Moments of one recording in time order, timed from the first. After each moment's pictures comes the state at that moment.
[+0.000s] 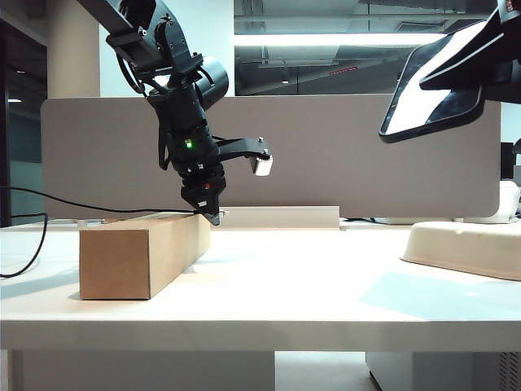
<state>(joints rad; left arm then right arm) -0.44 2.15 1.81 -0.60 -0.03 1.04 0.03 1.02 0.51 0.25 -0.79 0.58</state>
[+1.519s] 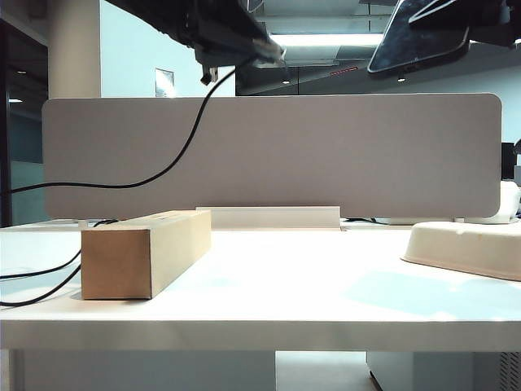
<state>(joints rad) -0.44 1.85 1.80 -1.01 1.04 0.56 0.03 1.02 0.63 0.28 -0.85 0.61</state>
